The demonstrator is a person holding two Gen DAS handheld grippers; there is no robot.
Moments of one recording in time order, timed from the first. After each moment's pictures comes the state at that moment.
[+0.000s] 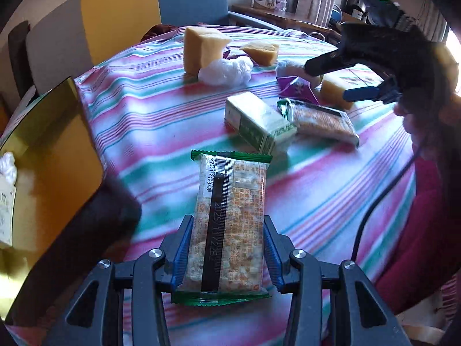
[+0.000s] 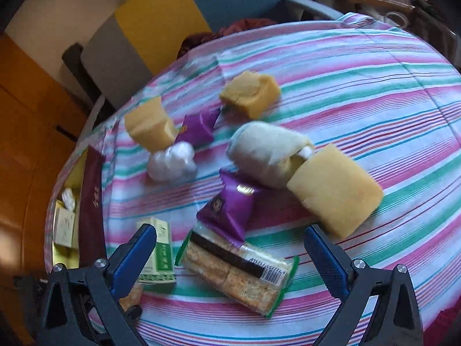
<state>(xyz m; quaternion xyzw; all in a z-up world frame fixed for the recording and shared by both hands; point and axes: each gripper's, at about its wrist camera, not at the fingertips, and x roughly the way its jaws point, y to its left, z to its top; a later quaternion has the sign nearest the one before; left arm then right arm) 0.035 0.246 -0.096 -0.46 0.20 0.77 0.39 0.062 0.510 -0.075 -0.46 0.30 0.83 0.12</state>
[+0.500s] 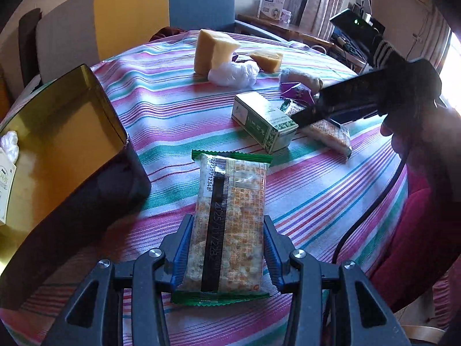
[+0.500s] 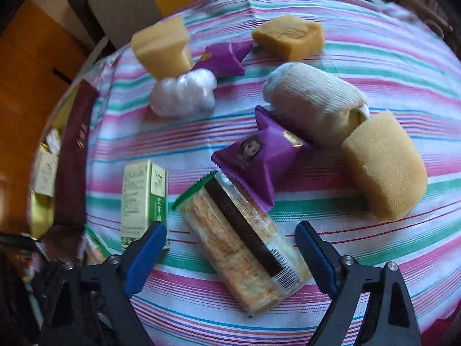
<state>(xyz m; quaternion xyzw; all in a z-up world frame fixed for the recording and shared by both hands) 0.039 0.225 -0.100 -0.46 0.16 0.78 0.40 0.037 0.476 -0.106 -0.57 0.22 0.79 0.08</state>
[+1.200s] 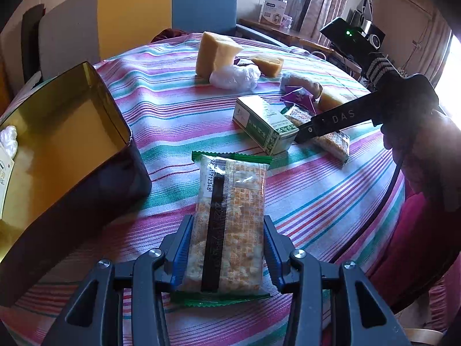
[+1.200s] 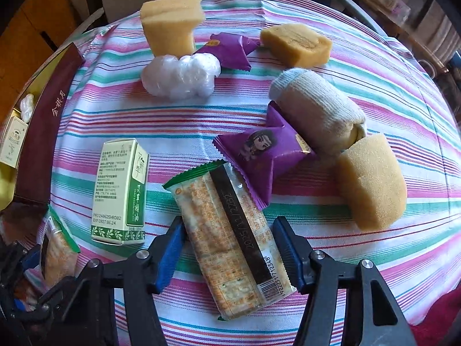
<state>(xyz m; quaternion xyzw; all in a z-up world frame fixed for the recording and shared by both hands) 0.039 0.221 -0.101 -0.45 0.14 0.79 0.40 0.028 0.461 -0.115 -0.59 0.12 0.79 0.12</state>
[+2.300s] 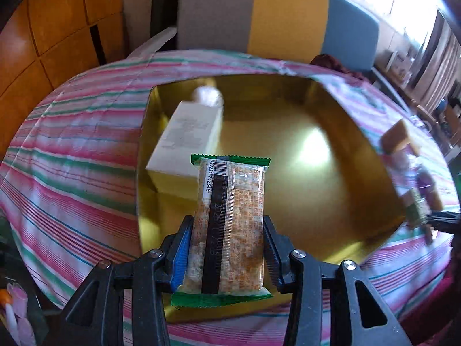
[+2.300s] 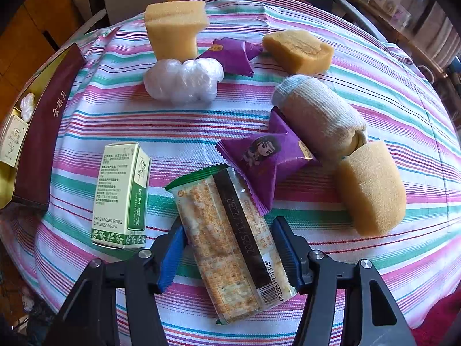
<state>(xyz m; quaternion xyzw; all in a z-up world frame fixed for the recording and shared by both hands) -0.097 0.024 -0.062 -0.50 0.06 0.85 0.14 0.012 0.453 -0.116 -0.58 0.11 0.79 0.13</state>
